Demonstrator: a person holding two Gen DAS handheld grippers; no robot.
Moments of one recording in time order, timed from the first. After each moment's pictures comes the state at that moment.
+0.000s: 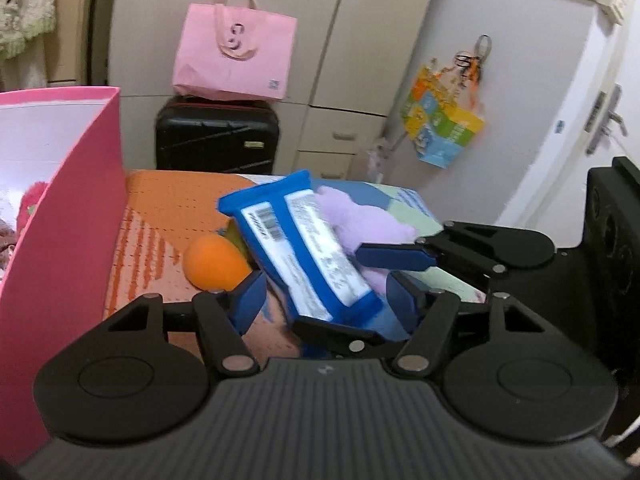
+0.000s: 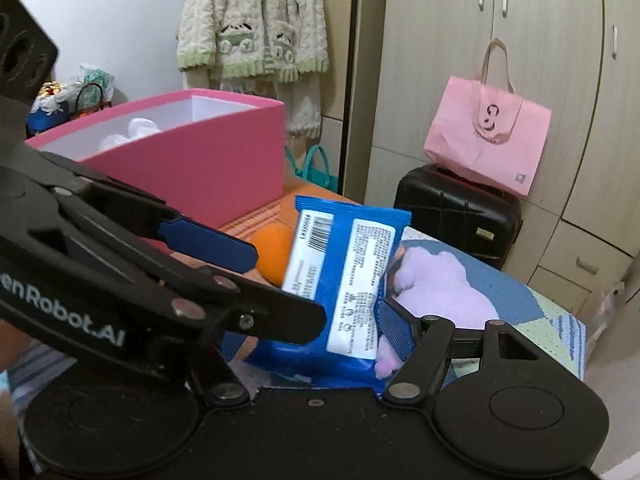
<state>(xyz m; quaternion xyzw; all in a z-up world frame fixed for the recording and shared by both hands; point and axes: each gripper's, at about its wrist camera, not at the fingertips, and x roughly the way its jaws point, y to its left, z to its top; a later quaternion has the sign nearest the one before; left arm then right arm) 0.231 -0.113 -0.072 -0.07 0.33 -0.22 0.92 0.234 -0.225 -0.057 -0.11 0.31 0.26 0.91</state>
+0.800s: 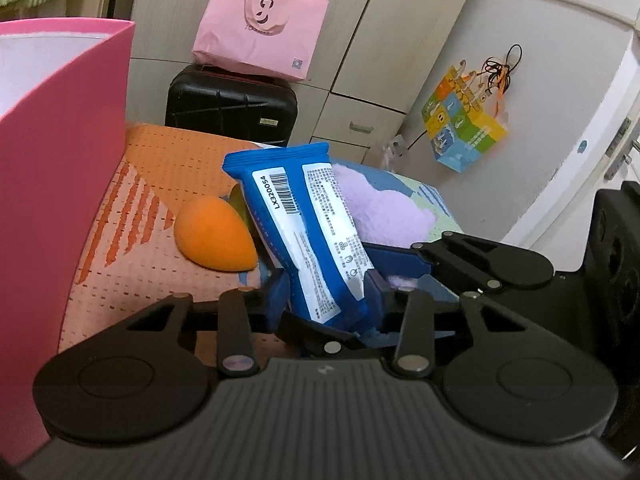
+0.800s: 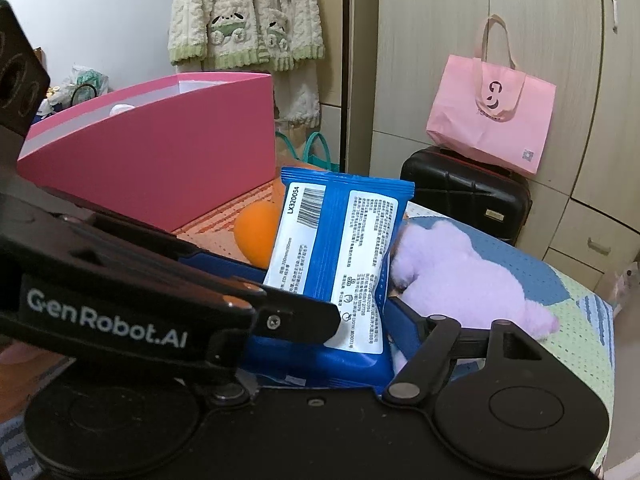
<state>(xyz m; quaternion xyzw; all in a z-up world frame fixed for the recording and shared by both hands) 0.246 -0.117 -0.103 -0.12 0.36 -0.21 0.90 0.247 -0.224 -0.078 -0.10 0.32 0.26 0.91</state>
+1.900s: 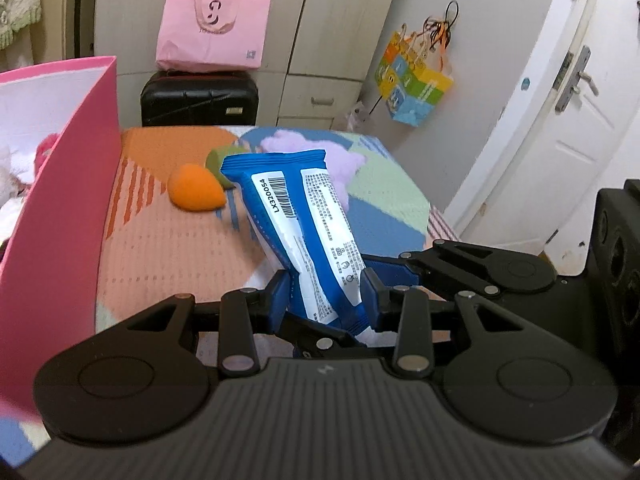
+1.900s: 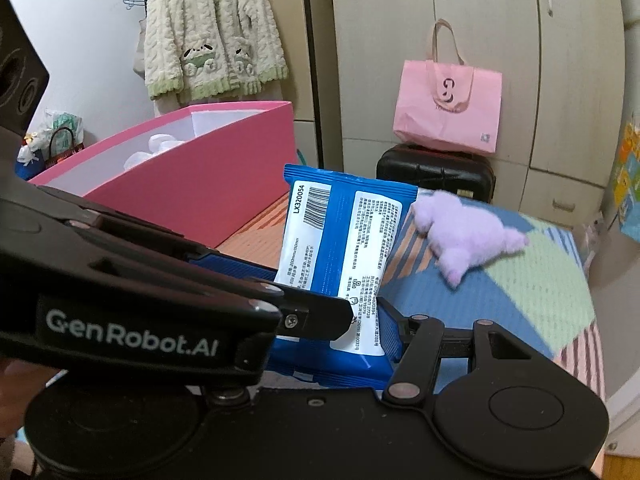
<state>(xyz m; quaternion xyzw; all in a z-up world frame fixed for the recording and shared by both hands) 0.160 -0.110 -0.064 -0.04 0.37 -0.26 0.89 0.140 -0.210 -0.052 -0.02 0.31 0.20 0.93</state>
